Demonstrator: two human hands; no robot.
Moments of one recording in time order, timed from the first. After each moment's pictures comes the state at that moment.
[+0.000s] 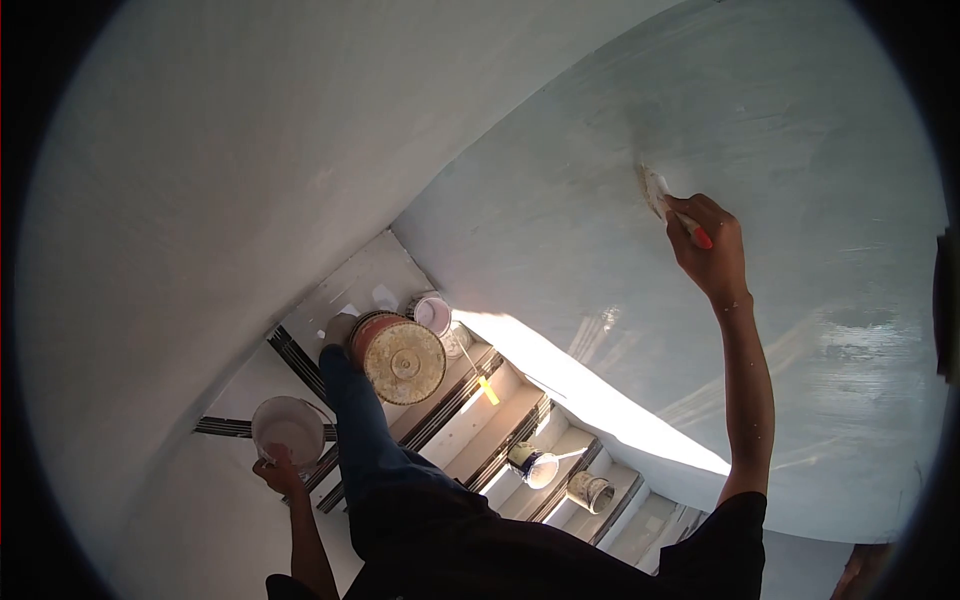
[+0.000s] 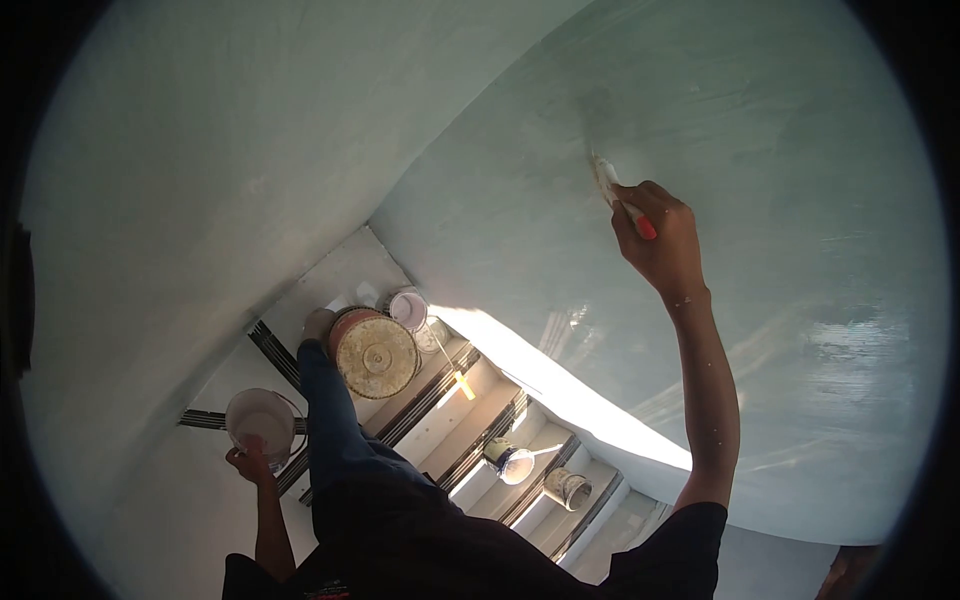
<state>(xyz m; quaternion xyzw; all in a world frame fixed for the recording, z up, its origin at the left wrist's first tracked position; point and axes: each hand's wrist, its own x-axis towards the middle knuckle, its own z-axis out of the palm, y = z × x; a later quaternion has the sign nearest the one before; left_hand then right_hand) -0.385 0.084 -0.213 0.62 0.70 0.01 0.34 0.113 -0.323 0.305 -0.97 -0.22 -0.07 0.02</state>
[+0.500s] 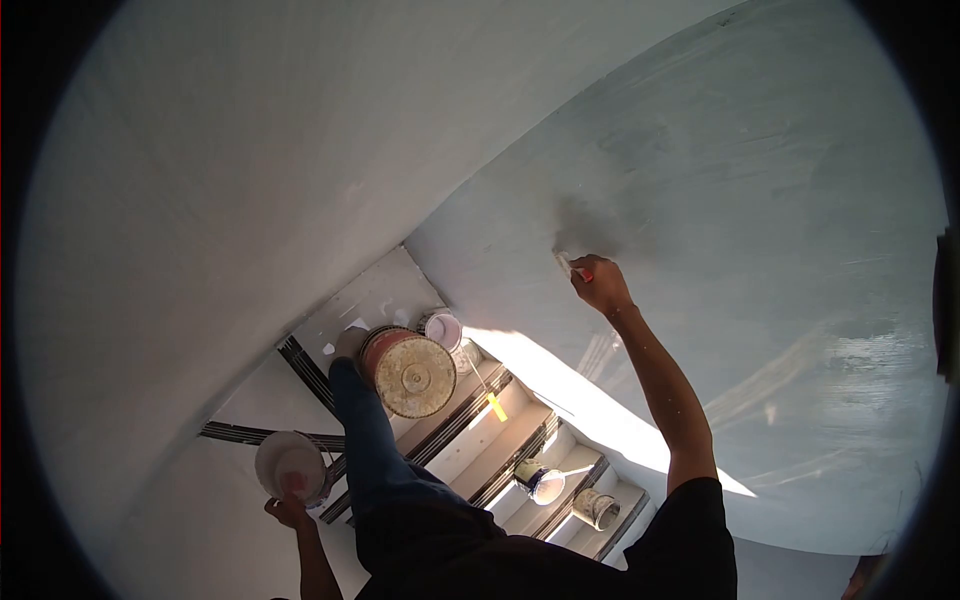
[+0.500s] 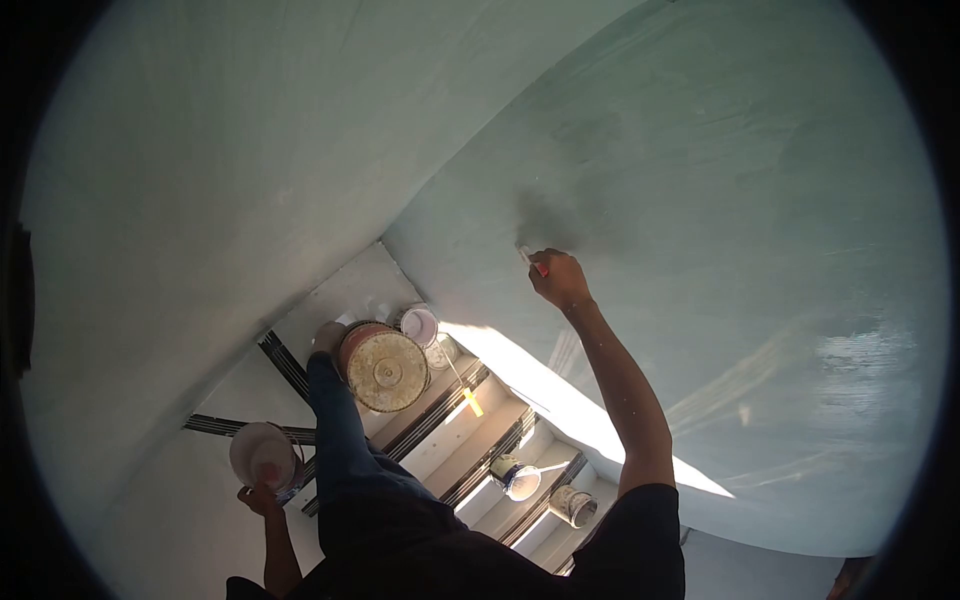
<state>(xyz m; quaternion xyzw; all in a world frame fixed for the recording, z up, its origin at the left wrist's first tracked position) -0.483 0.091 -0.240 0.58 0.76 0.00 0.28 0.130 -0.383 0.082 -0.98 -0.20 0.07 0.02</state>
